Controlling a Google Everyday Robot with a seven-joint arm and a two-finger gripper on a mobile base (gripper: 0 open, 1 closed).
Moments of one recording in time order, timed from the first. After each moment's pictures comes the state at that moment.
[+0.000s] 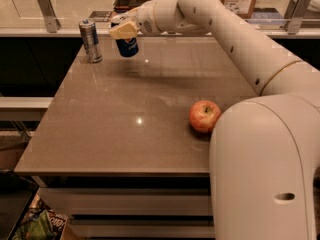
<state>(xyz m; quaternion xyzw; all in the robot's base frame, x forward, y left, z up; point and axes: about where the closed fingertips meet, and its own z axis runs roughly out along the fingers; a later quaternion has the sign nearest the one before) 0.796 0.111 0.947 -0.49 0.64 0.26 0.53</state>
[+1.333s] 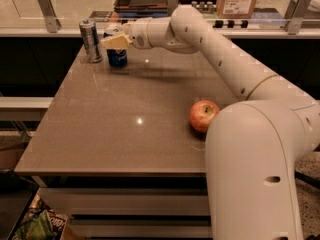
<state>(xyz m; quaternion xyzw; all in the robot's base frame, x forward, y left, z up) 0.805 0.144 0.906 -0.46 0.63 0.33 0.54</state>
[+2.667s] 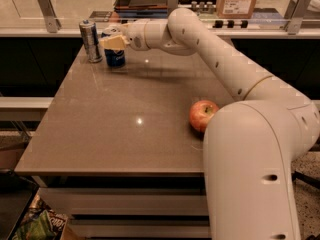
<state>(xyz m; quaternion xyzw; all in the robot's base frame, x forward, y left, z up) 0.806 0.154 0.898 -0.46 0.63 0.33 0.53</state>
